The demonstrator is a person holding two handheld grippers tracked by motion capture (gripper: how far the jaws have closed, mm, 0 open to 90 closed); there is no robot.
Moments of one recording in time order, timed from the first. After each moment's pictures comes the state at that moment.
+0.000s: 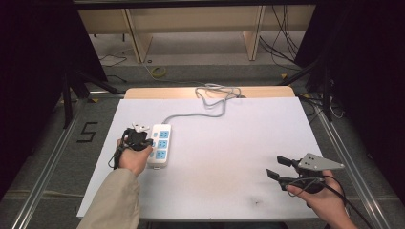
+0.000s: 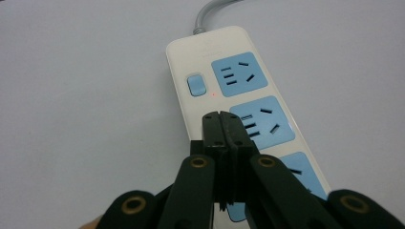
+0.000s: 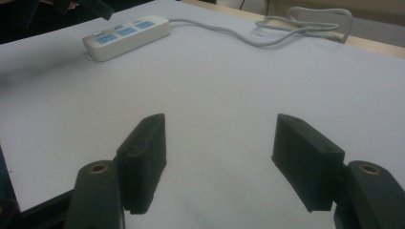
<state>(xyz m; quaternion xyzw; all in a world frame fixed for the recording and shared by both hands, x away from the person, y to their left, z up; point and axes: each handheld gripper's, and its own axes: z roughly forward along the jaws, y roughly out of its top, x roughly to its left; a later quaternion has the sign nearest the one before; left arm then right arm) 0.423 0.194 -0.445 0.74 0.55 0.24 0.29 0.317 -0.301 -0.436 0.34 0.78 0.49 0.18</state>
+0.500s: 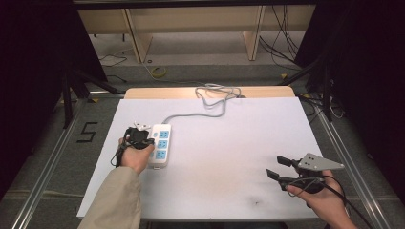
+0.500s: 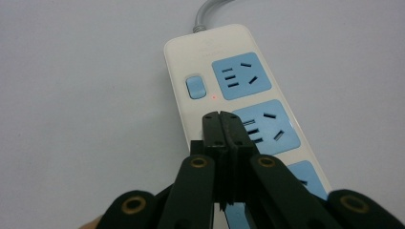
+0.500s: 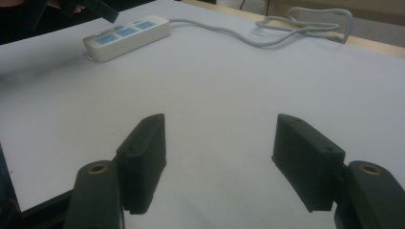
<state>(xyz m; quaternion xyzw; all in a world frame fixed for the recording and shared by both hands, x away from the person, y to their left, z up) 0.430 0.192 -0.450 0.74 0.56 0.24 0.29 0.317 -0.301 -0.436 0.34 0.78 0.49 0.18</state>
